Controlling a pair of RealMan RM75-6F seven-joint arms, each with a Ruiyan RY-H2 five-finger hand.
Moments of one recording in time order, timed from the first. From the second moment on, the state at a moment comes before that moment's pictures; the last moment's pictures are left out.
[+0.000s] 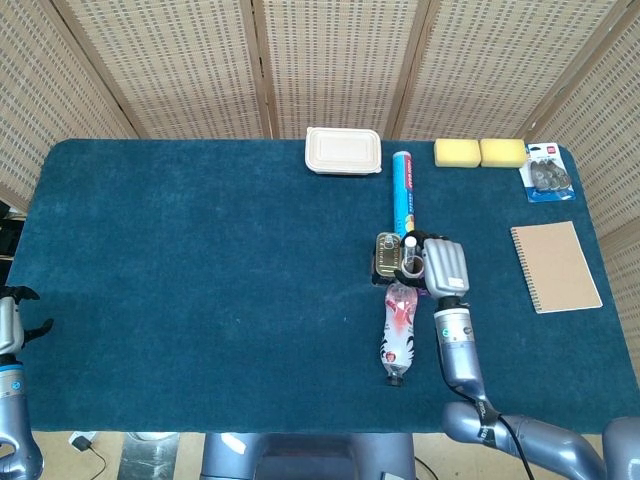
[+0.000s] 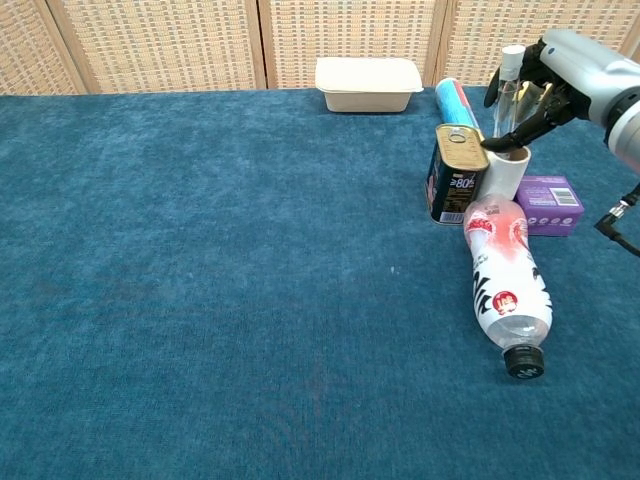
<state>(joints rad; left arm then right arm) -0.21 -1.69 -0.24 -0.67 1.20 1.20 -0.14 0.61 -1.67 0.35 -1.45 -1.03 1.25 -0.31</state>
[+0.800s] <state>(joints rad) -0.21 -1.69 -0.24 -0.67 1.20 1.20 -0.14 0.61 -1.67 0.35 -1.45 -1.02 1.26 -0.35</state>
